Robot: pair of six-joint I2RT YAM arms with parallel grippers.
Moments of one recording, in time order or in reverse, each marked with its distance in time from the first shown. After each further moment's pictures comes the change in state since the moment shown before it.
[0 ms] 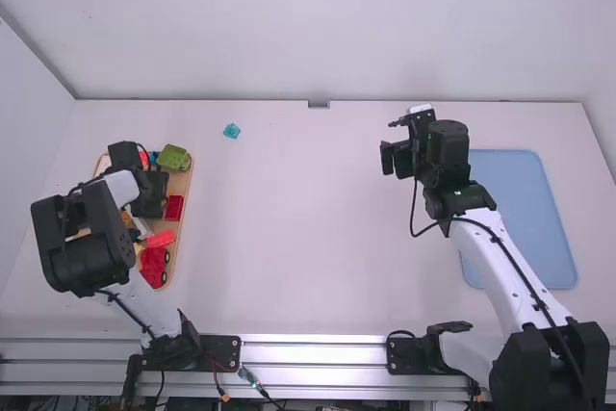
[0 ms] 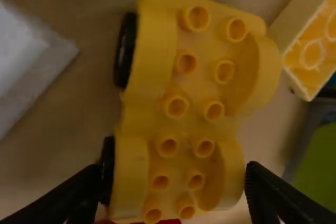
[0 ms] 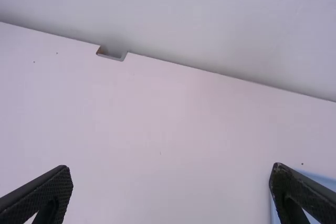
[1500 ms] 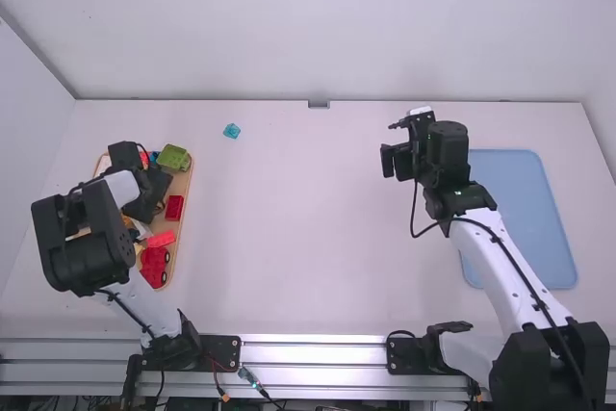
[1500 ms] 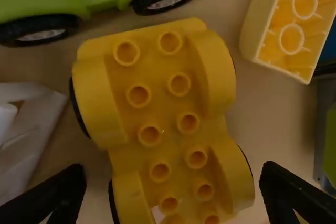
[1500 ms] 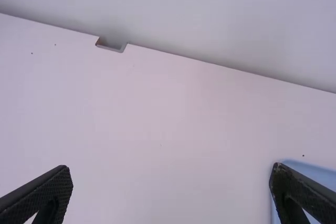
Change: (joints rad) left arm 0.003 0.003 -0.002 -0.002 -0.061 0.294; right arm -0.001 0.000 0.000 -0.027 -0.001 0.000
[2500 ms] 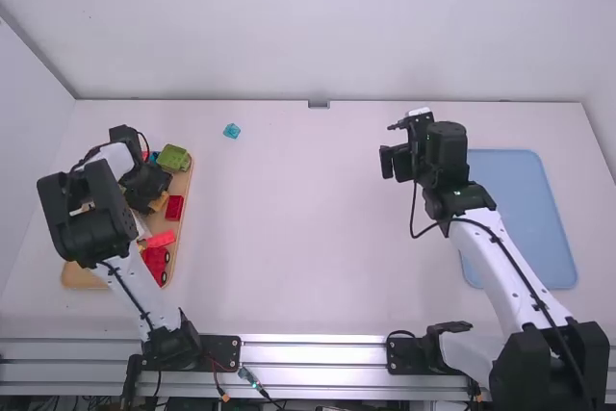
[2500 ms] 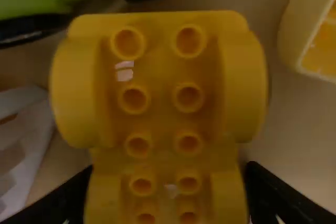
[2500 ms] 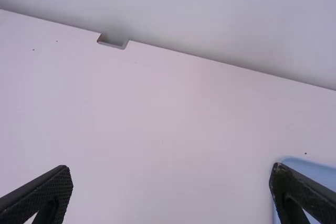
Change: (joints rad) left arm 0.001 0.214 0.360 -0.433 0.000 0.040; right arm 0.006 0.000 0.000 -0.011 0.002 0.000
